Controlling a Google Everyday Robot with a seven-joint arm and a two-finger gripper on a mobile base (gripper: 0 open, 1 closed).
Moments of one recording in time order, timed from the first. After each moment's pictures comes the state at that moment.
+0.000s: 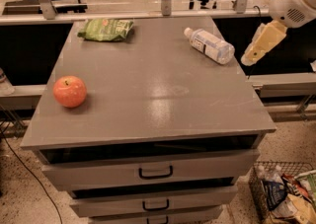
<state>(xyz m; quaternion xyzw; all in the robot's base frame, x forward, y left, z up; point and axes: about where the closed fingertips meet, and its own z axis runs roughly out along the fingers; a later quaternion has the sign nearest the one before) 0.621 -0.254 0.979 -0.54 0.77 -0.05 0.32</state>
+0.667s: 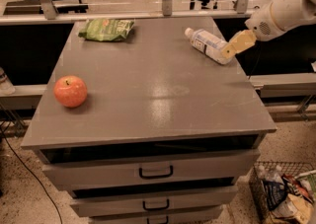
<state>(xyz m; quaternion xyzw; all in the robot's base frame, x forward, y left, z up) 0.706 -0.247 0.907 -0.41 0.83 0.08 0.37</state>
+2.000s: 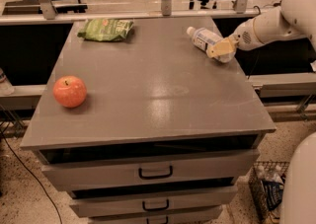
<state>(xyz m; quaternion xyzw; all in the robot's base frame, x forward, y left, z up) 0.753 -0.226 0.855 -0.33 0.85 0.17 0.38</state>
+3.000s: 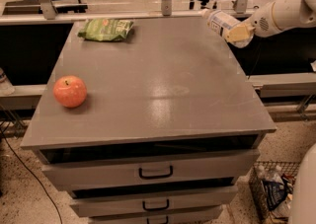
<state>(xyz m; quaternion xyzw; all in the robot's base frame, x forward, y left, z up) 0.756 -0.270 0.909 -0.32 0.84 0.11 0.43</state>
